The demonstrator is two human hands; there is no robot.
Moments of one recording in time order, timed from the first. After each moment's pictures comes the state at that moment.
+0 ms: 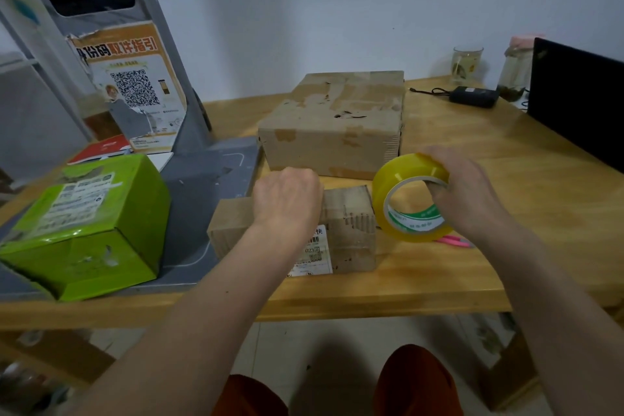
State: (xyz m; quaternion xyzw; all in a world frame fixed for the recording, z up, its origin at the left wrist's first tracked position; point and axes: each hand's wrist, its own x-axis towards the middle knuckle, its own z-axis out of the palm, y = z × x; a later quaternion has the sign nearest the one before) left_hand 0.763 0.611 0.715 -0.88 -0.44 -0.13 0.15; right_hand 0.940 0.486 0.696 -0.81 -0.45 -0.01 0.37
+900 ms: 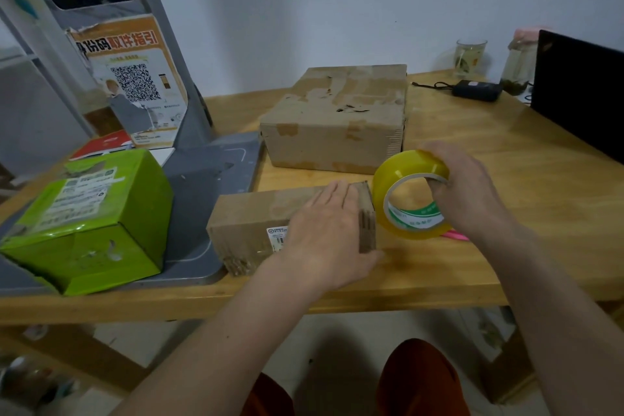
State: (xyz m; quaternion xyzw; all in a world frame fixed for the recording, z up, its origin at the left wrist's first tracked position) left_hand 0.755 0.565 0.697 -0.96 -0.29 -0.02 0.01; right_hand 0.933 0.489 0.691 -0.81 -0.44 -0.01 0.40
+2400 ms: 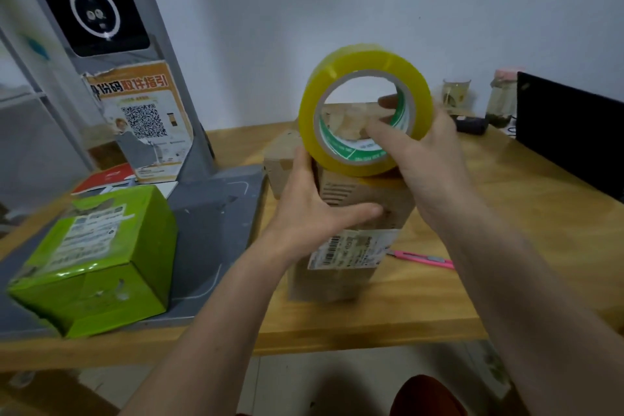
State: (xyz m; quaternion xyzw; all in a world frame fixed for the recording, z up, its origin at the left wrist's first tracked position) left_hand 0.743 0.603 0.749 -0.79 -0.22 -0.34 -0.45; right_hand 0.864 0.515 0.790 -0.58 -0.38 0.09 0.71
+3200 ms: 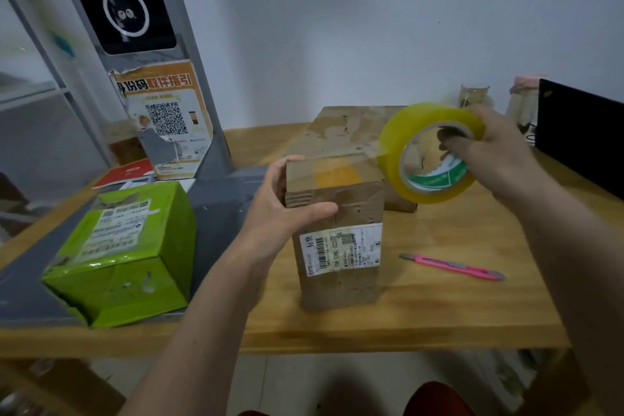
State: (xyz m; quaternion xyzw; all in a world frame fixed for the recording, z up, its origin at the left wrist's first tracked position) left_hand 0.691 0.643 0.734 -0.70 -0.26 -0.35 -0.56; right_hand 0.926 0.514 0.786 -0.72 -0.42 0.03 0.55
